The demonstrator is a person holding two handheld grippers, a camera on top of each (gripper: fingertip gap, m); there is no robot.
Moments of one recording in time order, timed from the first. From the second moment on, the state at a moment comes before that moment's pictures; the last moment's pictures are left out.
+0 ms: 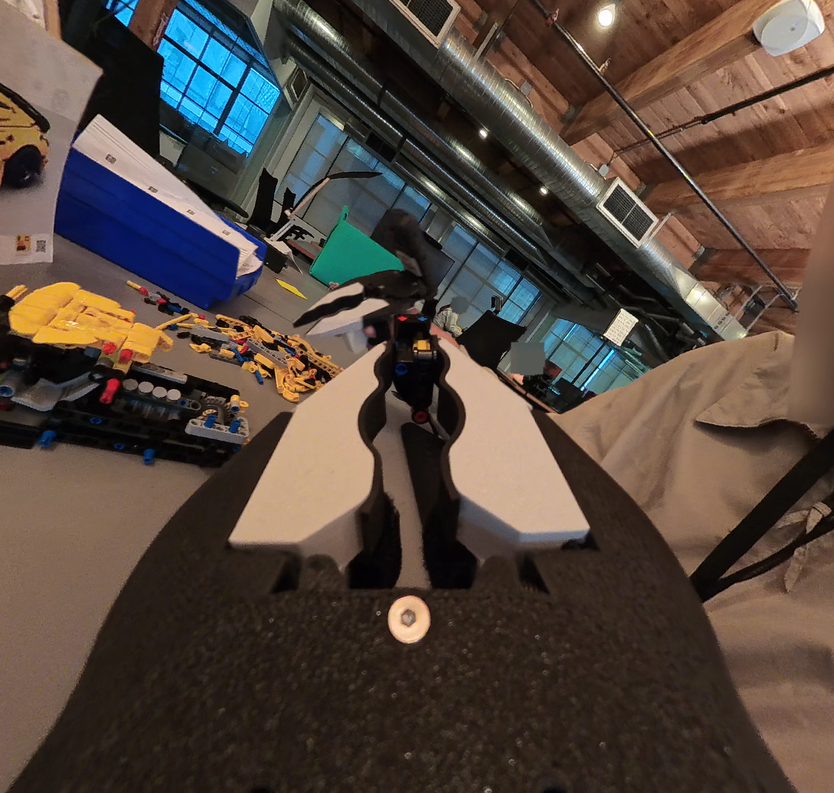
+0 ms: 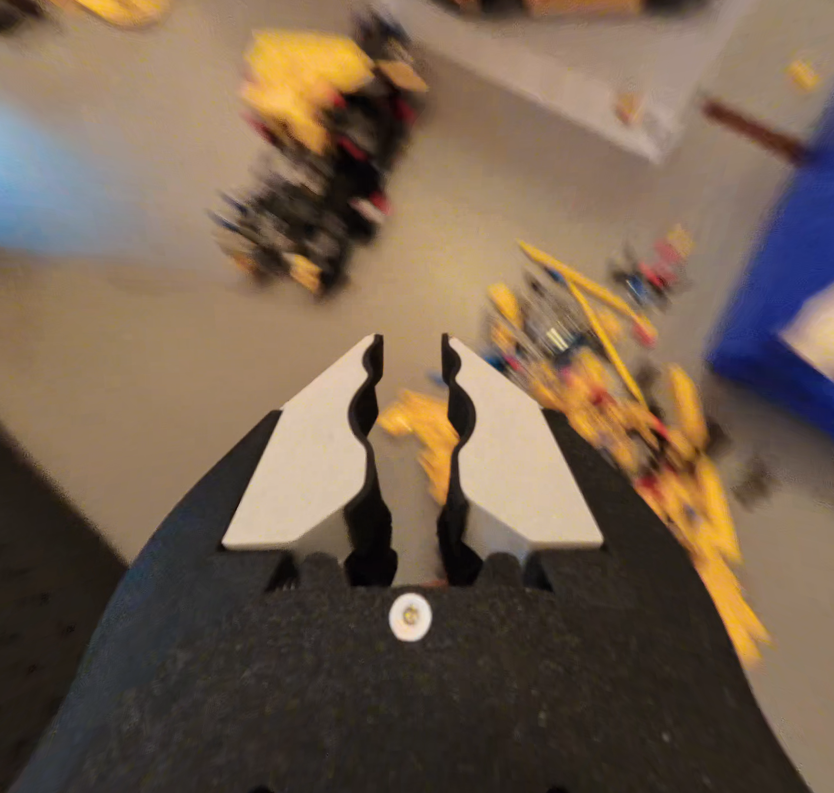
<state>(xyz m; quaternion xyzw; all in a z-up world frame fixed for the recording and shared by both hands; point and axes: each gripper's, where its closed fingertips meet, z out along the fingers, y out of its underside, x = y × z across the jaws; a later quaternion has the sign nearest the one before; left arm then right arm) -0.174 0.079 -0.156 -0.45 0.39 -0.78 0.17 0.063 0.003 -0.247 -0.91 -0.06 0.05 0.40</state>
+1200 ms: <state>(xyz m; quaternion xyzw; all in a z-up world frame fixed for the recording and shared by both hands) -0.166 0.057 -0.190 -0.45 0.54 -0.68 0.22 -0.160 0.053 -0.193 -0.70 -0.23 0.45 0.50</state>
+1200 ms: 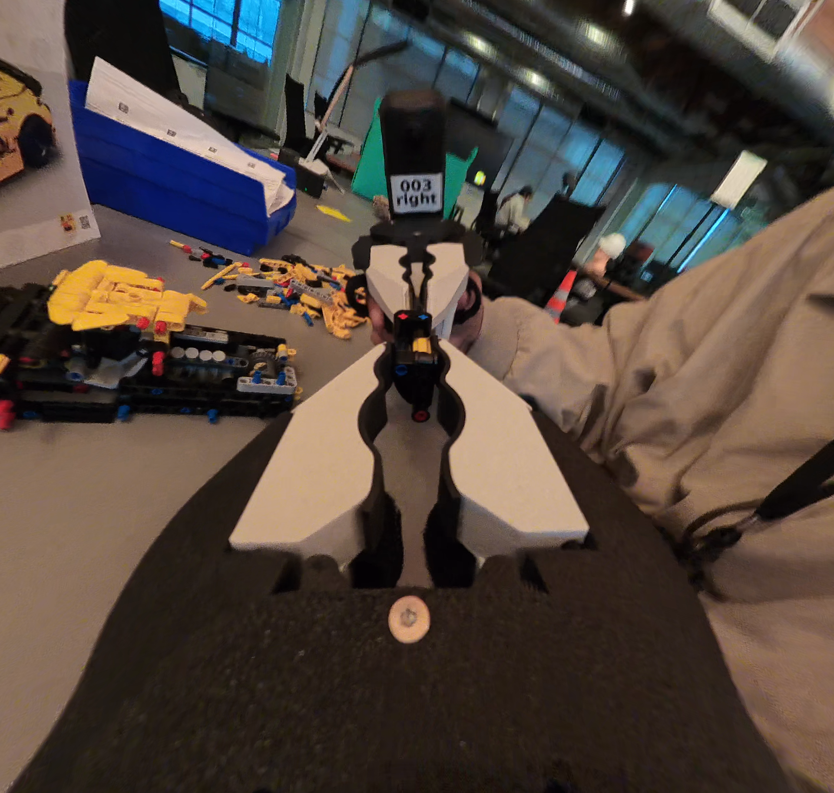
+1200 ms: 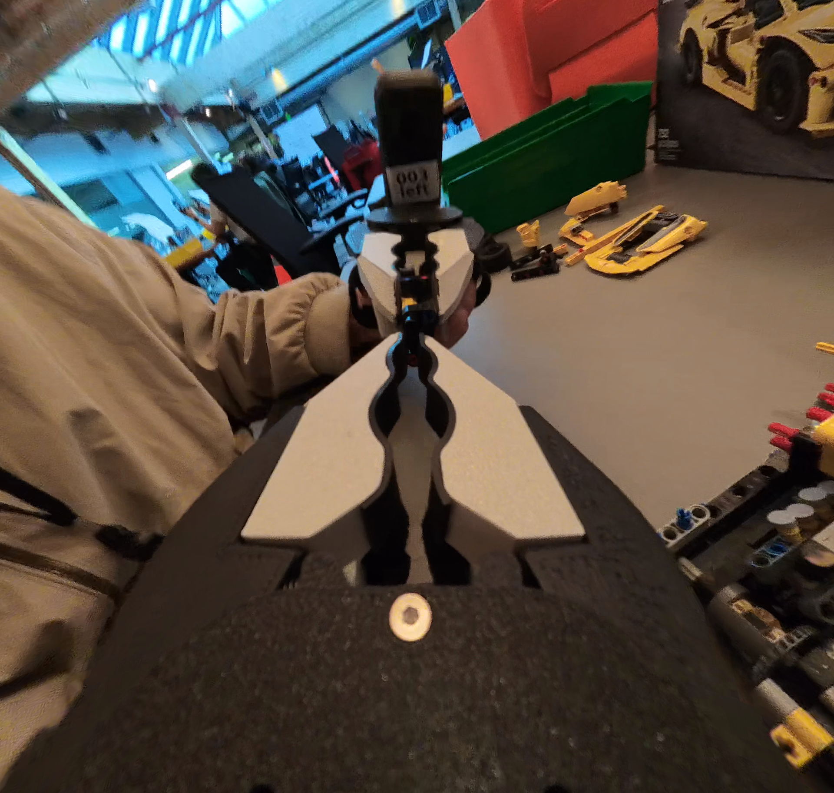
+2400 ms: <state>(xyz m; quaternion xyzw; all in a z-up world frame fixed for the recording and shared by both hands) -0.177 0.071 -0.183 -0.45 0.50 -0.70 0.23 -0.163 0.062 -0.177 -0.70 -0.21 0.44 0.53</state>
